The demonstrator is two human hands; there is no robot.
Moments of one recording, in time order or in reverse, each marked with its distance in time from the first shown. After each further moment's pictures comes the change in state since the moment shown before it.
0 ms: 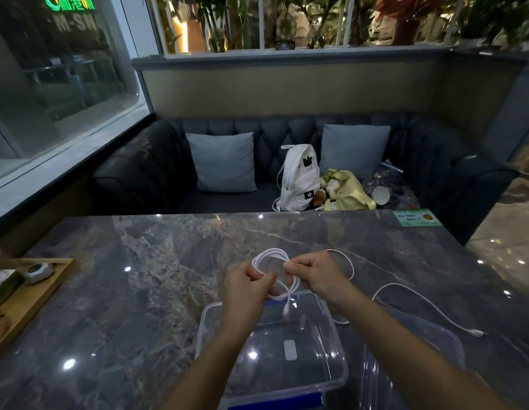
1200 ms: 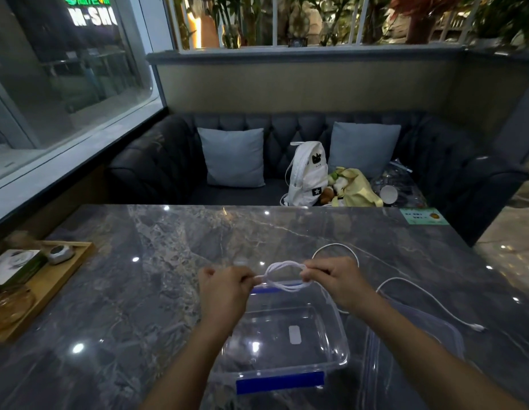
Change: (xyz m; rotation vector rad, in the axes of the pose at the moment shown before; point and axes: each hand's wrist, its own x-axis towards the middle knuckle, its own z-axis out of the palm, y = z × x) left_hand -0.016 -0.003 -0.049 0.823 0.018 0.255; right_hand -0.036 -0.001 -0.011 -0.402 0.001 -0.402
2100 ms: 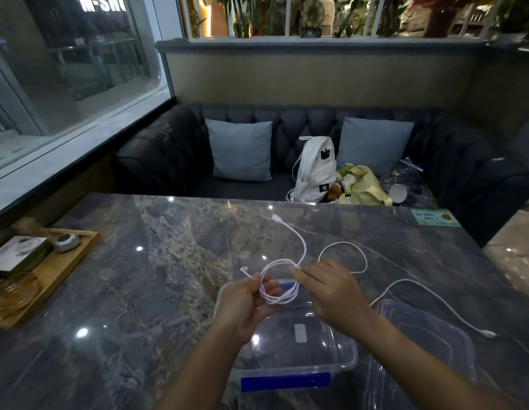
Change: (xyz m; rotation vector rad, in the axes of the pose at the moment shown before) left_hand -0.008 0.001 0.019 -1.415 -0.267 -0.867; right_hand -0.007 0.008 0.030 -0.753 0.059 -0.451
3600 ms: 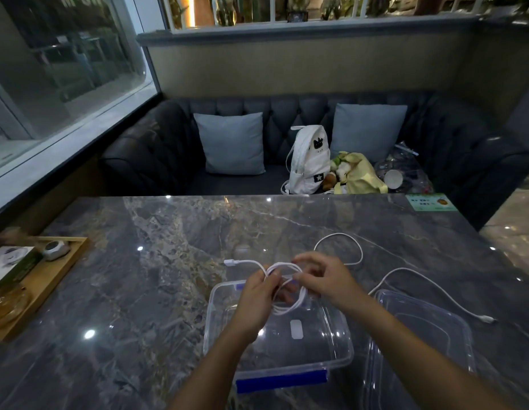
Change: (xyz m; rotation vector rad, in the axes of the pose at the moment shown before) left_hand -0.005 -0.013 0.031 0.470 -0.241 0.406; right_hand 0.004 0.014 0.002 1.087 -0.144 0.790
